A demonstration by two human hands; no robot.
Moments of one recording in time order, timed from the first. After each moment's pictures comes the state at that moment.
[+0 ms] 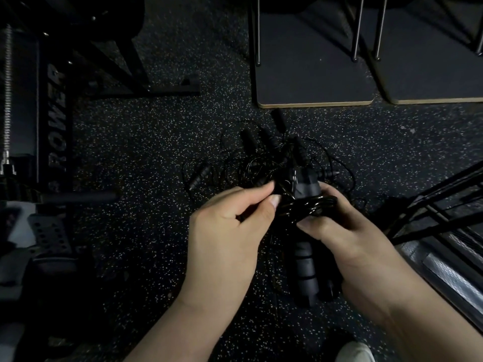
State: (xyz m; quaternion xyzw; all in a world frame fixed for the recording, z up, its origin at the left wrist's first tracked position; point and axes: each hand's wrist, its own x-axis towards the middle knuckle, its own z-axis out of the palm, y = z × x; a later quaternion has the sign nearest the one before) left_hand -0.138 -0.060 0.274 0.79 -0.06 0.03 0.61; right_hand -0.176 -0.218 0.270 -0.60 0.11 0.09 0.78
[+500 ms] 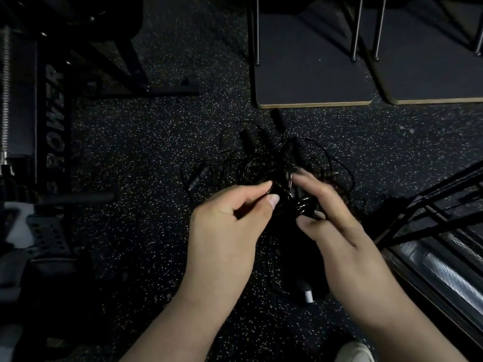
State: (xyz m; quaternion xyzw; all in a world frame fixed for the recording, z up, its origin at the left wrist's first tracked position) left_hand -0.136 -0.062 0.277 0.77 -0.01 -0.04 0.64; right_hand -0.181 -0.209 0.269 -0.76 0.06 0.00 0.65
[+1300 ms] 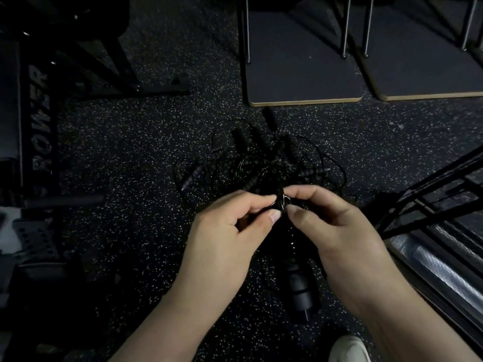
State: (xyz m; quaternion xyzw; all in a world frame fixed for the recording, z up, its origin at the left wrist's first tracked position) left_hand -0.141 -0.060 0.268 0.80 -0.09 -0.08 0.58; right_hand -0.178 -0.221 0.270 -0.64 0.17 0.05 0.75
